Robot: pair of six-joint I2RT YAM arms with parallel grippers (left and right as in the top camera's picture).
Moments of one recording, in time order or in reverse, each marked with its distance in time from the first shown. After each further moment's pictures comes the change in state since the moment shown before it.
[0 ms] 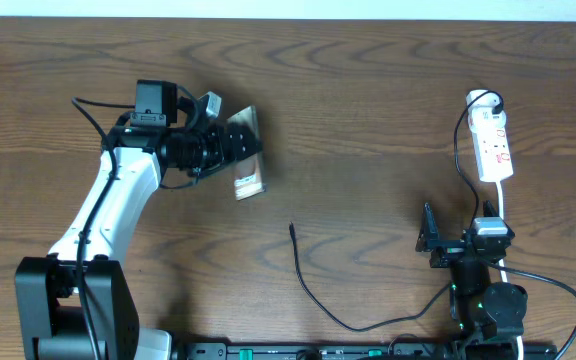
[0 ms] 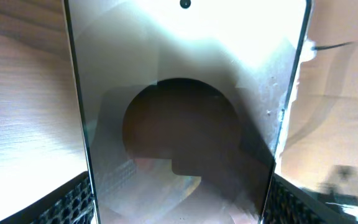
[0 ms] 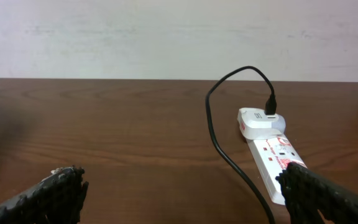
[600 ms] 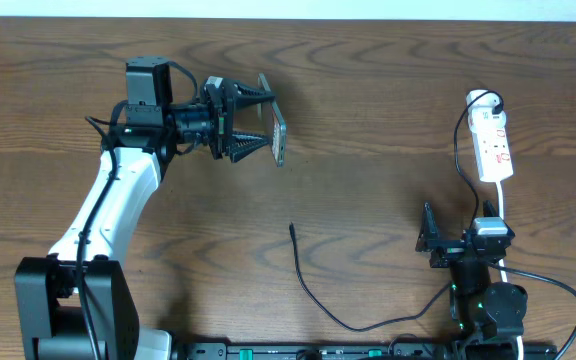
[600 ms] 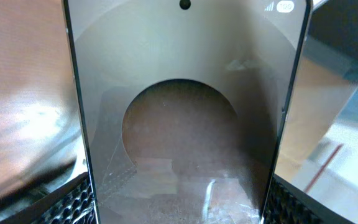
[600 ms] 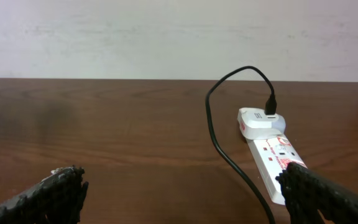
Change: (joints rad) left arm 0.000 0.000 0.000 0.442 0.417 -1.038; right arm 0.000 0.000 0.000 0.000 0.000 0.000
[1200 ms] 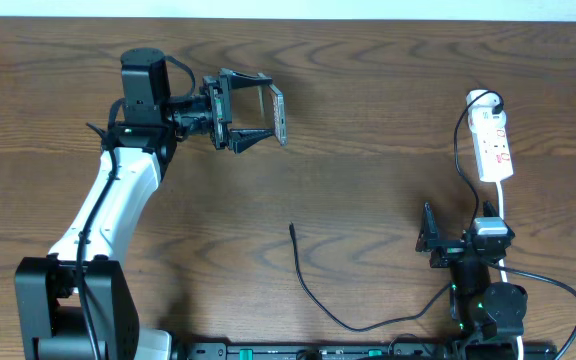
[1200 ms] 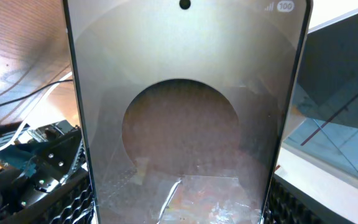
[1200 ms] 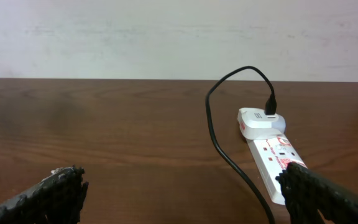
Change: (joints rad) left arm 0.000 0.000 0.000 0.152 0.019 -0.418; right arm 0.000 0.000 0.000 0.000 0.000 0.000
